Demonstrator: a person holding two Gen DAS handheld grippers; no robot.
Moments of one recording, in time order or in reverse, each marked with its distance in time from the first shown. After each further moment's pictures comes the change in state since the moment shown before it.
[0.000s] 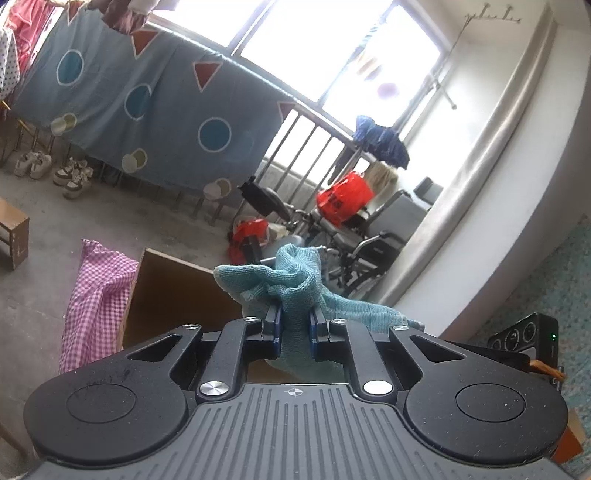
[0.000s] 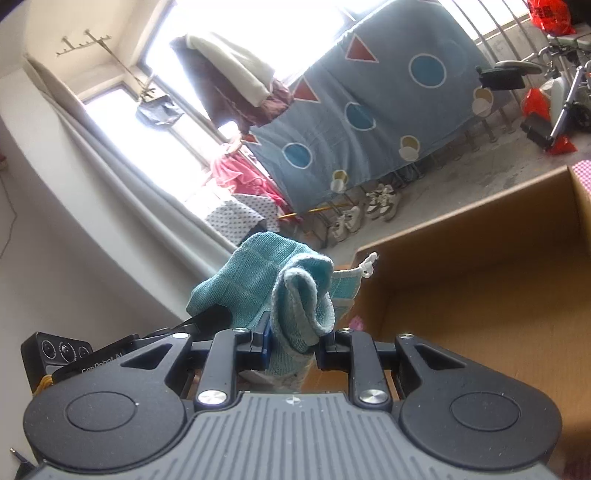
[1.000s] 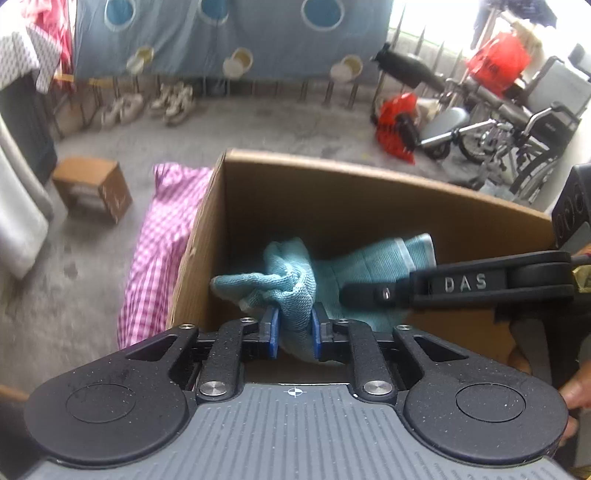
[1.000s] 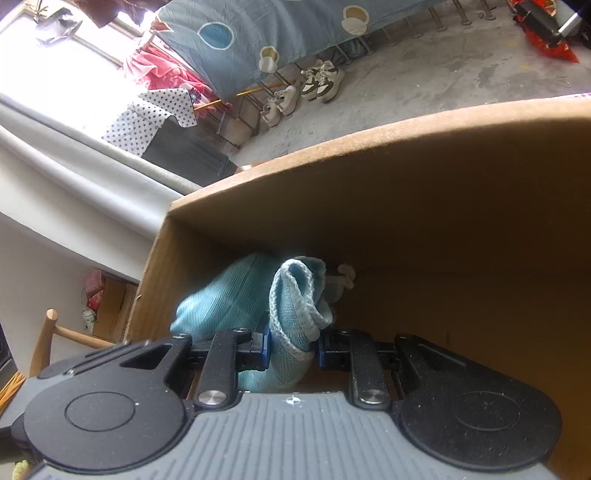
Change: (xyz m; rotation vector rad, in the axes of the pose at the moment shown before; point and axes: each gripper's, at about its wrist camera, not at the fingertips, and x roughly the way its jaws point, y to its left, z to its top) left arm 0.188 0.077 -0.004 0.109 0.409 0.533; right arm 0.251 -0.160 0.039 0.076 0.427 -0.147
